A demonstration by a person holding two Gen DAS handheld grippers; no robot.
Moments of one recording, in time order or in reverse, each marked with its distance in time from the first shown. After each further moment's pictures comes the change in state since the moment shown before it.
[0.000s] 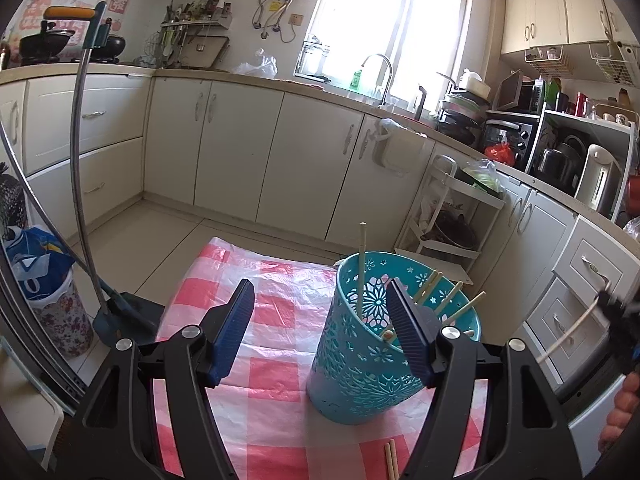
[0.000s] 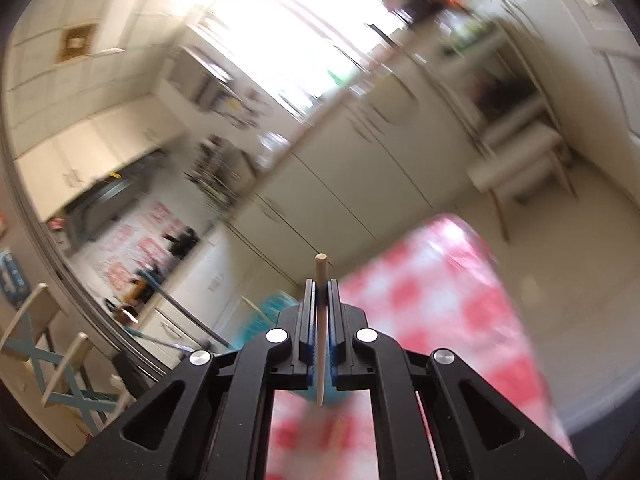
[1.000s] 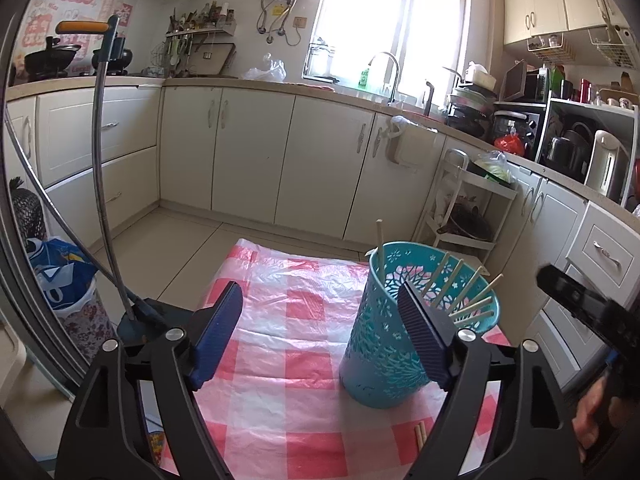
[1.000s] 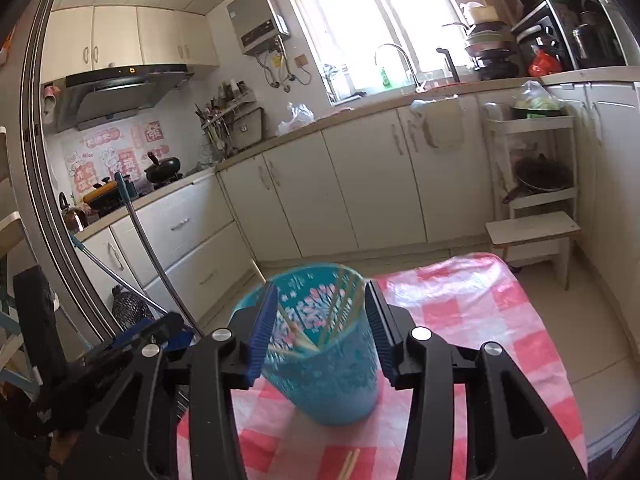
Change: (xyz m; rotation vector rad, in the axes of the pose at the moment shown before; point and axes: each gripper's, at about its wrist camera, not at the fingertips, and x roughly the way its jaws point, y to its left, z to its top) left arm -0.019 0.015 0.000 0.049 0.007 0.062; right arm 0.097 0.100 -0.086 -0.408 0.053 -0.178
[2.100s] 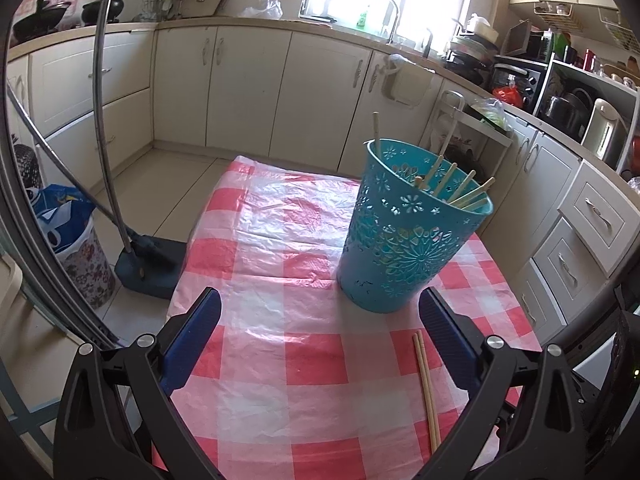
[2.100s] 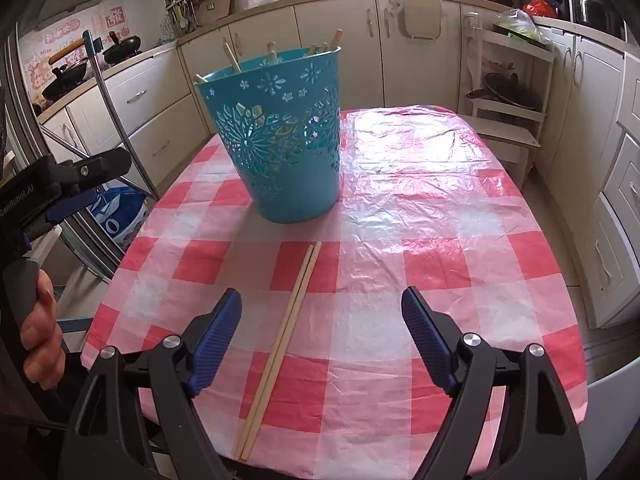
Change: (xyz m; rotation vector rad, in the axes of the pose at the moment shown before) left arm -0.016 0.006 -0.051 -0.011 0.233 -0.028; right arm -0.014 0.012 -0.117 -0.095 0.404 -0.192
